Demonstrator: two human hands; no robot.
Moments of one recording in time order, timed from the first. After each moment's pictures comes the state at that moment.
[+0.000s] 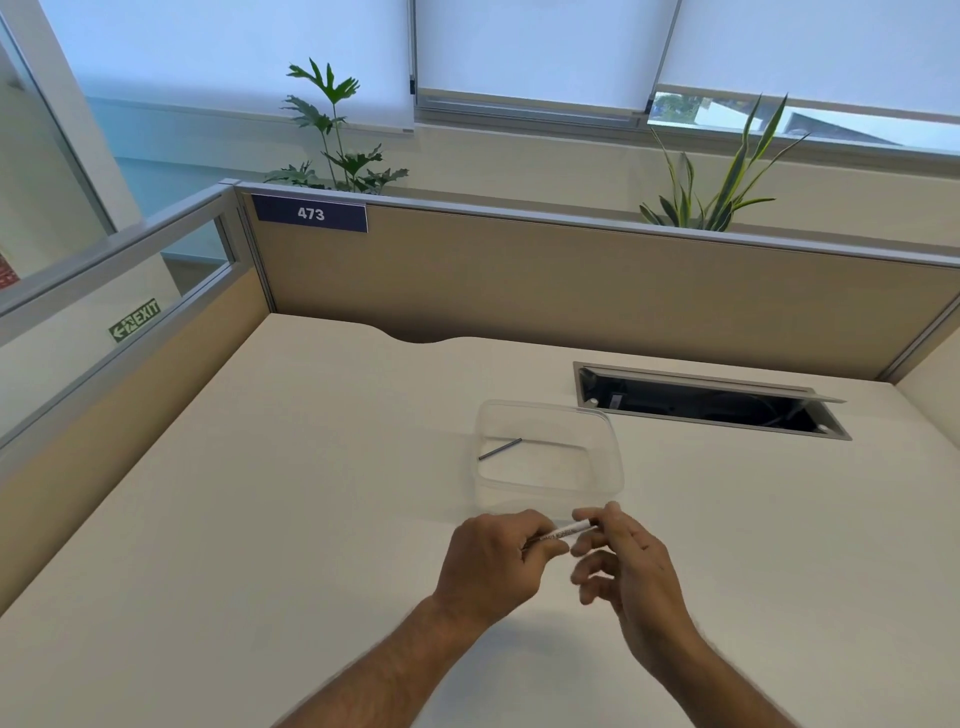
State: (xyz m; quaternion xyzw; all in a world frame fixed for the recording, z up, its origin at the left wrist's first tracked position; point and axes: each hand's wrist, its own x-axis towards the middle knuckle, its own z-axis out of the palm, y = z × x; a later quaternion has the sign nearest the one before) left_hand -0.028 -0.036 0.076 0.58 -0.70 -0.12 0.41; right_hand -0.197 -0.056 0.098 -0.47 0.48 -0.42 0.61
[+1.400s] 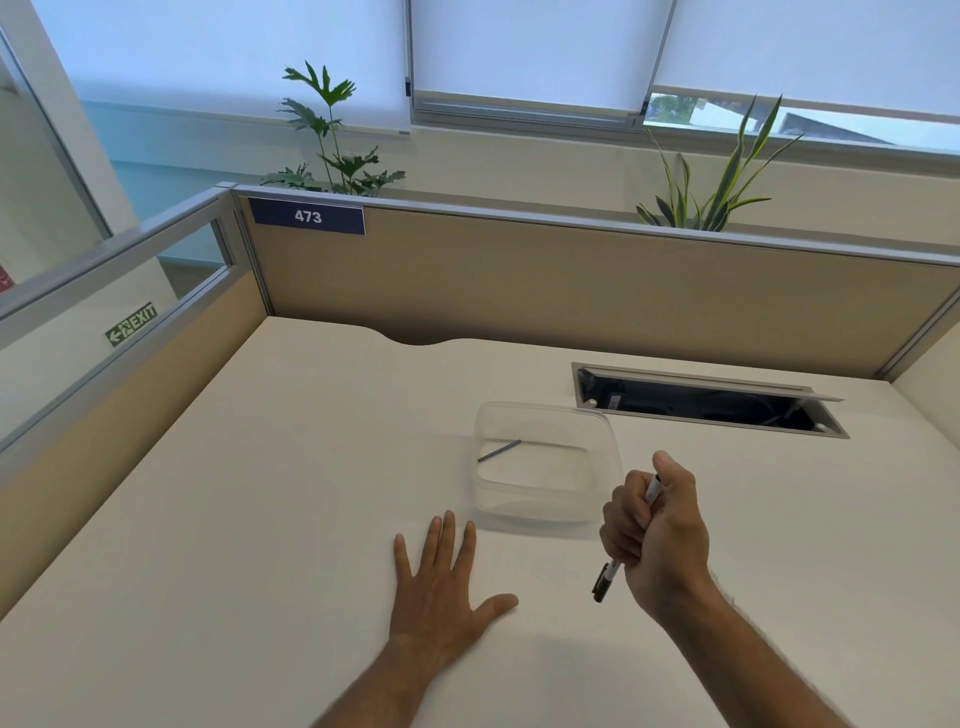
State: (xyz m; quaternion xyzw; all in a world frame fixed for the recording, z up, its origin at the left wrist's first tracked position) left_hand 0.012 -0.023 -0.030 0.74 -0.67 -0.08 0.06; right_hand -0.189 -0.076 0.144 -0.39 0.41 -0.51 0.64
